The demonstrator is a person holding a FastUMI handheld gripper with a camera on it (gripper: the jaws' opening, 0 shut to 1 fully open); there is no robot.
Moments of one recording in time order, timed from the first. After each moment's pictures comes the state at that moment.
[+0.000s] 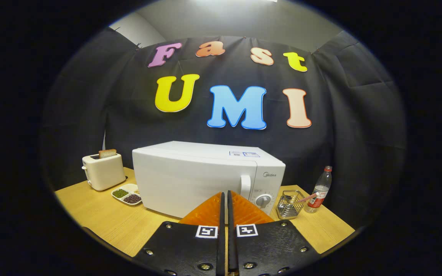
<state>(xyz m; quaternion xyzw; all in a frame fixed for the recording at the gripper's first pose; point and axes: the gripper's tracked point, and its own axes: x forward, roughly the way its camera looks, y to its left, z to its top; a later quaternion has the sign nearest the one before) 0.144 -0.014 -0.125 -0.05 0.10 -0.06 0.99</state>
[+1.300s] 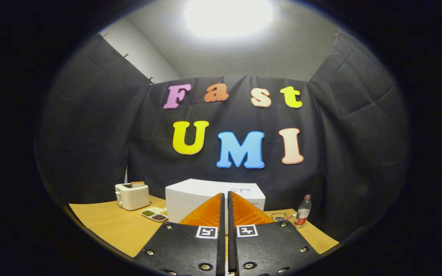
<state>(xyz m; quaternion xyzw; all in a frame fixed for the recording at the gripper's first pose) 0.005 -0.013 -0.002 -0.05 -0.02 -0.03 1.00</state>
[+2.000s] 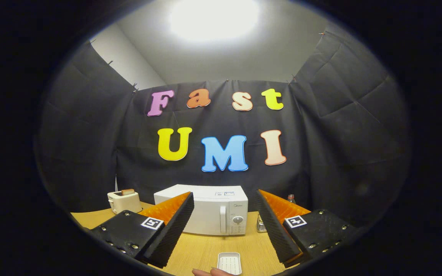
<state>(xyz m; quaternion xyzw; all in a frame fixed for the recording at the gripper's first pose) -0.018 -0.034 0.018 -0.02 -0.03 -0.07 1.00</state>
